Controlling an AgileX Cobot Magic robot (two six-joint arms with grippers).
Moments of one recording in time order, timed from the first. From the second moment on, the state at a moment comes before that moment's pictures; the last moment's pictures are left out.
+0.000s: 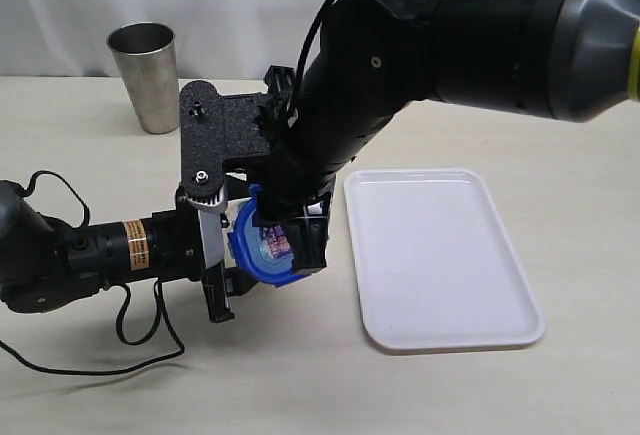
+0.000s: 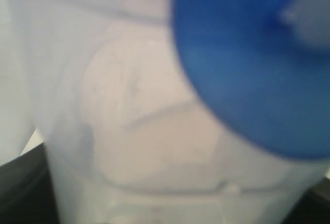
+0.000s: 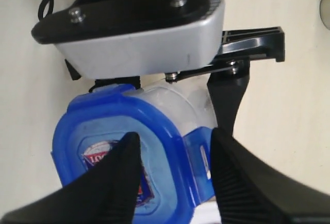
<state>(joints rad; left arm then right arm) -0.32 2.16 -0.71 0.85 -1.15 0.53 0.79 1.81 -1.38 0.01 0.78 -0.97</state>
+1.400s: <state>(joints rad) -0.32 2.16 -0.72 0.91 -1.20 0.34 0.79 1.73 -1.46 0.00 0.82 -0.75</state>
